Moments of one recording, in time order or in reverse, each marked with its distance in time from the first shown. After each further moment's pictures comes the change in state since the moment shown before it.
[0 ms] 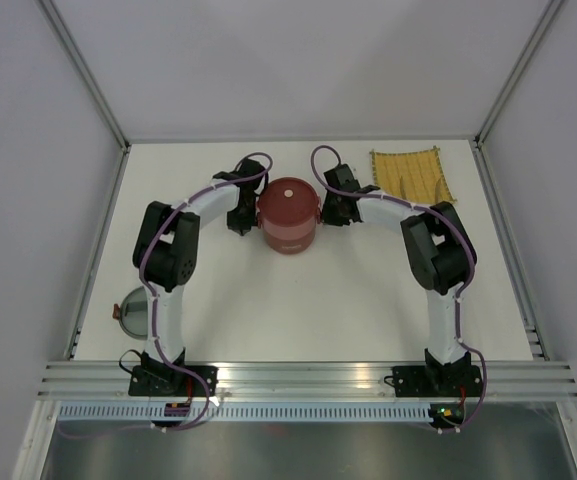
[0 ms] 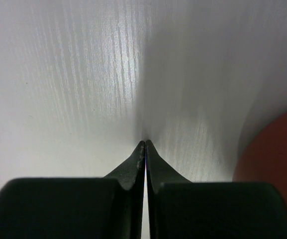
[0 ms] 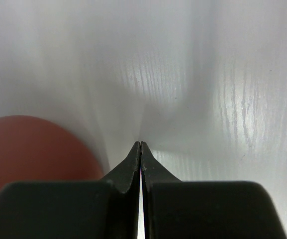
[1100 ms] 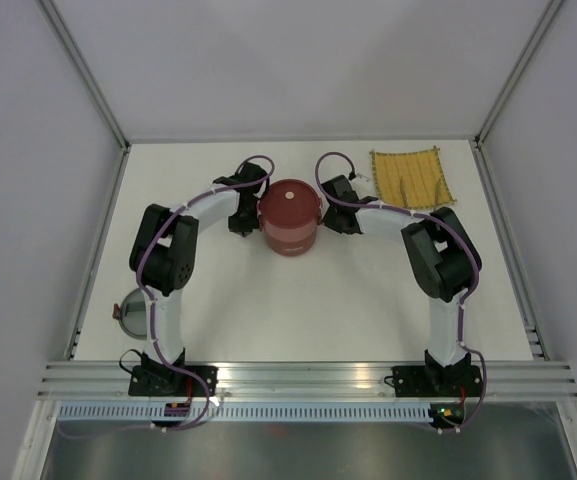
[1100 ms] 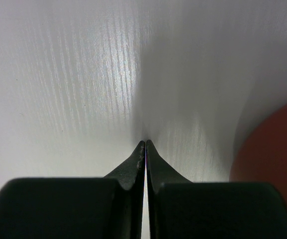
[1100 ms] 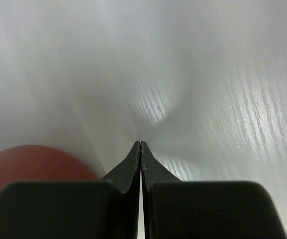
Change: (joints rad) left arm -0.016 -0.060 -0.097 0.097 -0.001 0.004; right arm 0.042 -0.087 -0.159 0.113 0.201 0.262
